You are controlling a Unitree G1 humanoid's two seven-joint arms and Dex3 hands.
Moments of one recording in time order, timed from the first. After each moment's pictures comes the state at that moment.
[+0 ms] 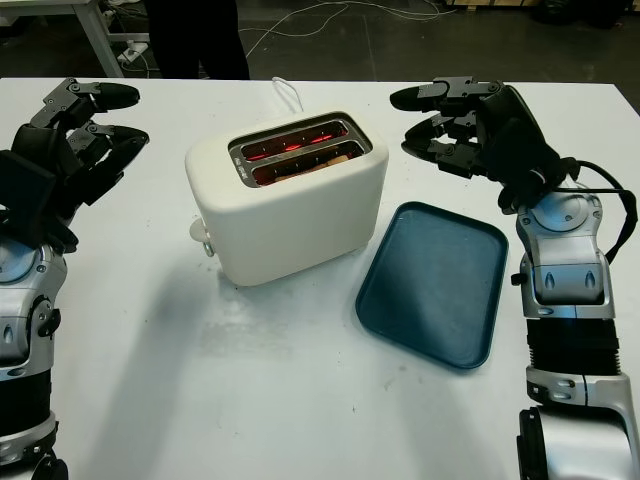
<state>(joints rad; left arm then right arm) -0.35 0.34 0.19 -0.26 -0.05 0.28 -0.11 -0.59 -0.50 -0.11 0.15 -0.02 0.08 0.37</state>
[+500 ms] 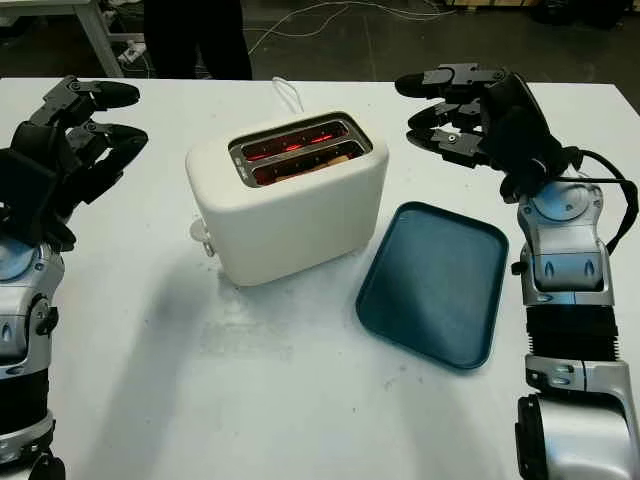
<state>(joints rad) -0.35 0.34 0.19 -0.26 -0.05 0.28 -0.12 -0.62 -0.50 -0.12 0.17 -0.01 0.07 0.37</state>
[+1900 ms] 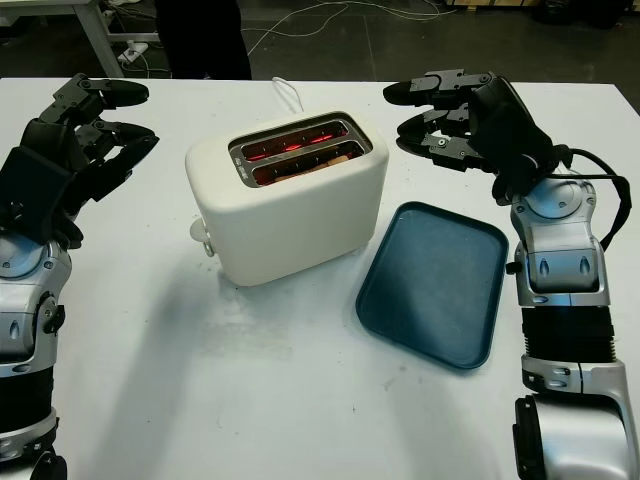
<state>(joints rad) -0.37 0.34 0.16 -0.26 -0.03 0.29 -0.11 -0.62 -0.49 -0.09 0.12 -0.02 0.16 0.37</state>
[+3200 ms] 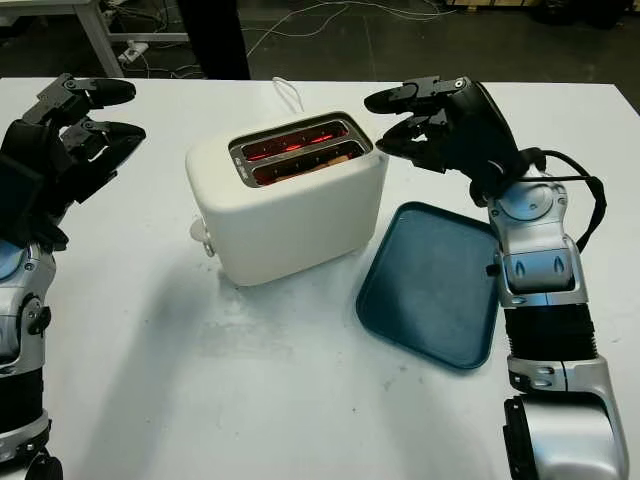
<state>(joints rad) -0.35 0.35 0.22 -0.25 -0.08 0.26 -0.17 -0.62 -0.46 -0.03 0.10 -0.07 0.16 0.34</state>
